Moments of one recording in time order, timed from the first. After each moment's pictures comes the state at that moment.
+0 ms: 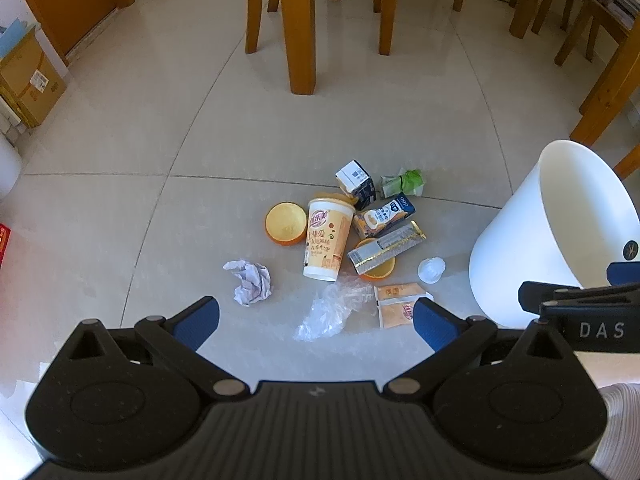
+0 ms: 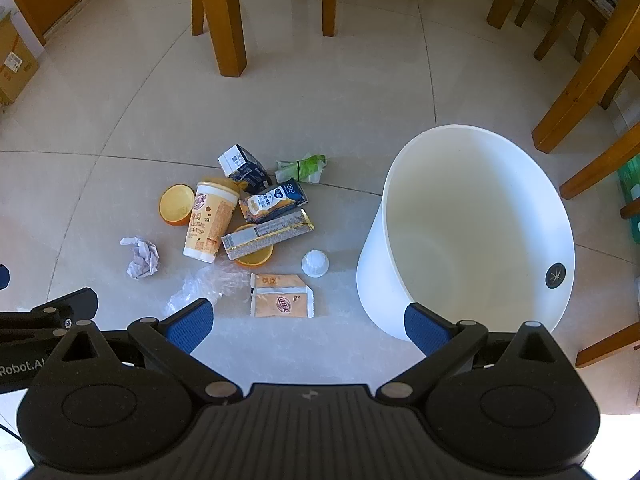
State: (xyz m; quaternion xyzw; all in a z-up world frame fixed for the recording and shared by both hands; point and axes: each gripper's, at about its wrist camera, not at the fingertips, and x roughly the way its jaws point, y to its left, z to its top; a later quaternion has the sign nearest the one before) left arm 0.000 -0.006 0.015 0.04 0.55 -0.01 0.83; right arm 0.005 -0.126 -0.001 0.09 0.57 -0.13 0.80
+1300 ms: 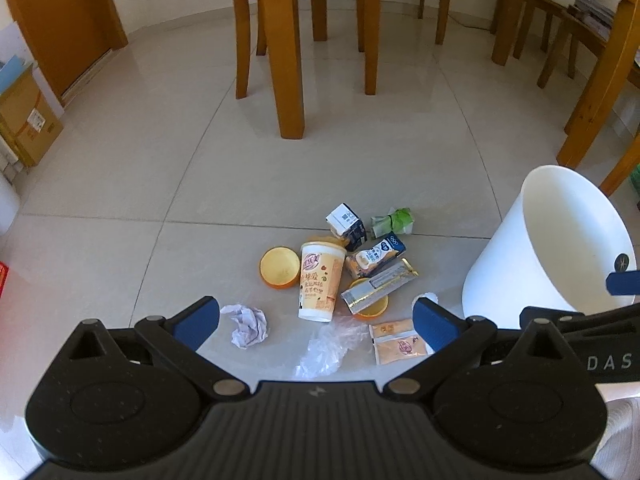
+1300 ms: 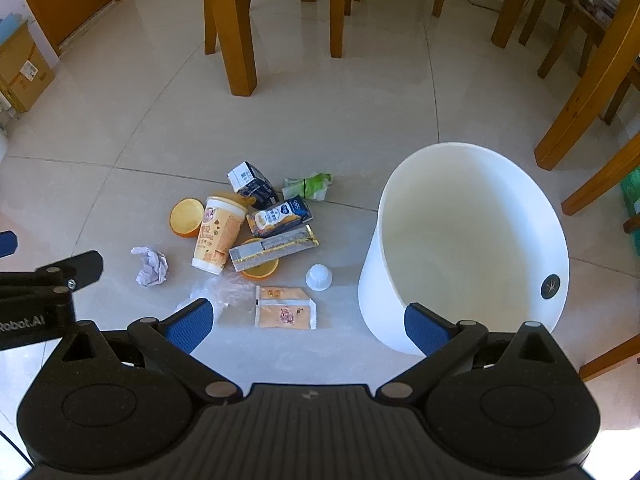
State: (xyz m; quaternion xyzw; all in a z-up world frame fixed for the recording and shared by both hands) left arm -0.003 -0.016 0.022 0.05 0.49 -0.03 0.87; right arm -0.009 -0.128 0.013 0.09 0.54 -0.13 0.83
